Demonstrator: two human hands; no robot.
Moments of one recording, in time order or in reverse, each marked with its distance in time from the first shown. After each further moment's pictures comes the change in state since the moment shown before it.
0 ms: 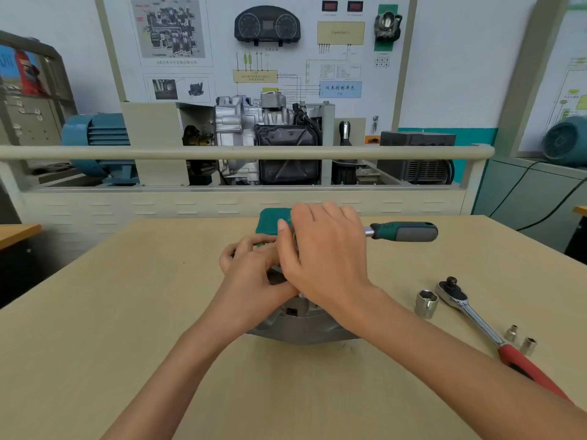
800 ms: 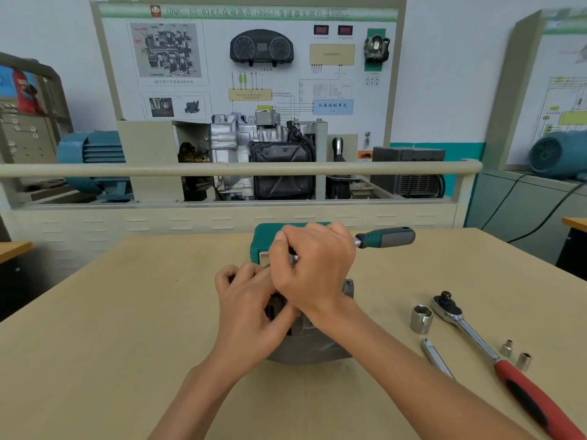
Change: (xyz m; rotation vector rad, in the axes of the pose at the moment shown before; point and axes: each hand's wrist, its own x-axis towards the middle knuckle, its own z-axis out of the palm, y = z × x) left_hand -0.008 -0.010 0.025 0.055 0.288 0.210; right_hand 0.008 -0.001 0.025 0.379 0.426 0.046
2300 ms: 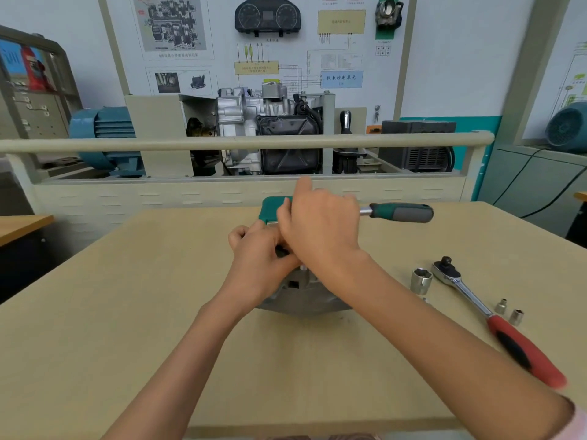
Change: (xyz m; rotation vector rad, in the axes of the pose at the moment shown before) left_hand 0.010 0.011 -0.011 -0.019 -0.209 -0.241; right_hand 0.008 -0.014 -0.017 -0.559 -0.546 0.114
